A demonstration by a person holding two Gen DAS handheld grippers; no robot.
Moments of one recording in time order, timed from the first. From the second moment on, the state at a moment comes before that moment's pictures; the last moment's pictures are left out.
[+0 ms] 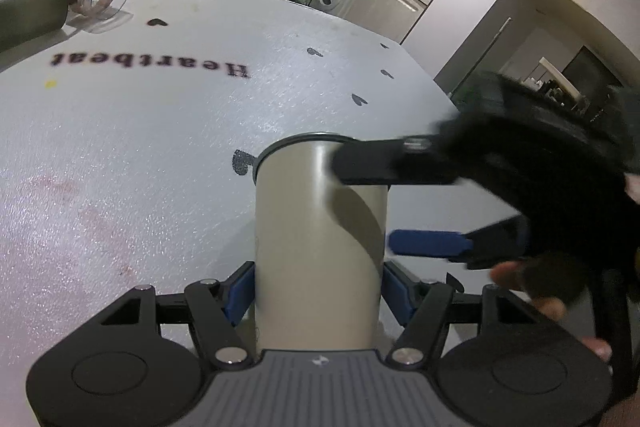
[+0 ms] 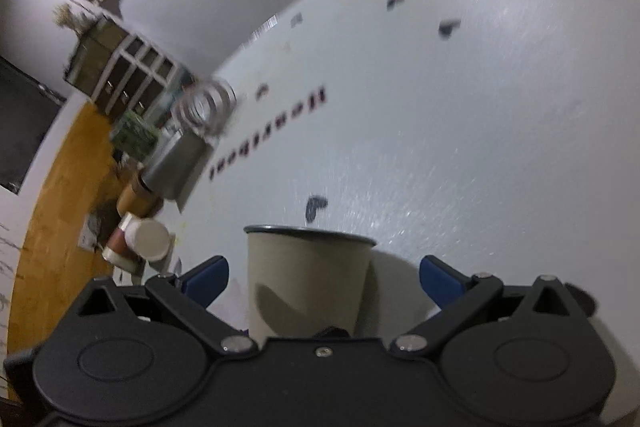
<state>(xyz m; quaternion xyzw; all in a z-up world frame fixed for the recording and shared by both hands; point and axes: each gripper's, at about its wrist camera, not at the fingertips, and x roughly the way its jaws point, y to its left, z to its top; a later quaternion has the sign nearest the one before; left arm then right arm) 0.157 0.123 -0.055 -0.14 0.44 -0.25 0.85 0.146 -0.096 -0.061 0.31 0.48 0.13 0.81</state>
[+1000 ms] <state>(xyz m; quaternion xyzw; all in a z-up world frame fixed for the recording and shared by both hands) 0.134 0.153 -0.045 -0.08 0.37 -0.23 0.90 0.168 -0.111 -0.012 0.02 0.26 0.03 0.96</state>
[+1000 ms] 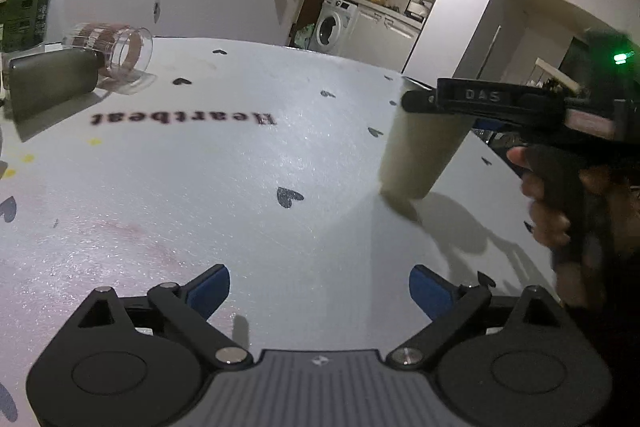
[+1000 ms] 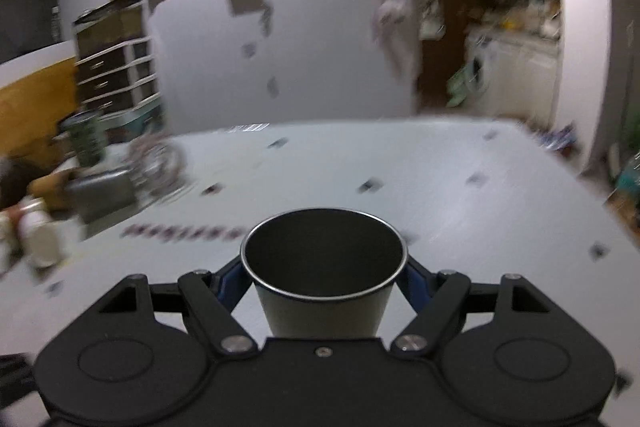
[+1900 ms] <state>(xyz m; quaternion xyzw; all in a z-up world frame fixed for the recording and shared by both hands) 0.127 0.147 -0.046 -0.03 0.33 -0.20 0.92 0.242 -0.177 -0.031 0.03 0.23 -0.16 0.96</state>
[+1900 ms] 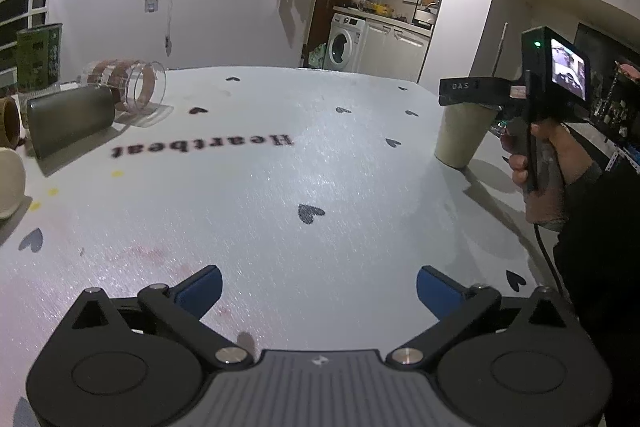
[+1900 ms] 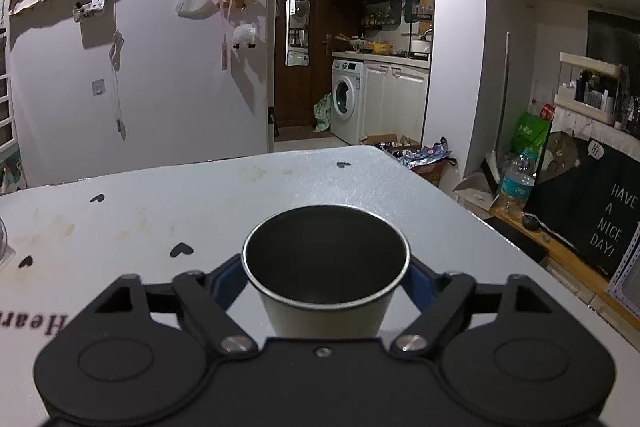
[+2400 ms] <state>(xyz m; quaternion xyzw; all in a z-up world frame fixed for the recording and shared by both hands) 0.130 0.156 -0.029 -0.03 0.29 -0.17 0.94 0.123 -0.140 -0.005 0.06 0.15 -0.12 0.98</state>
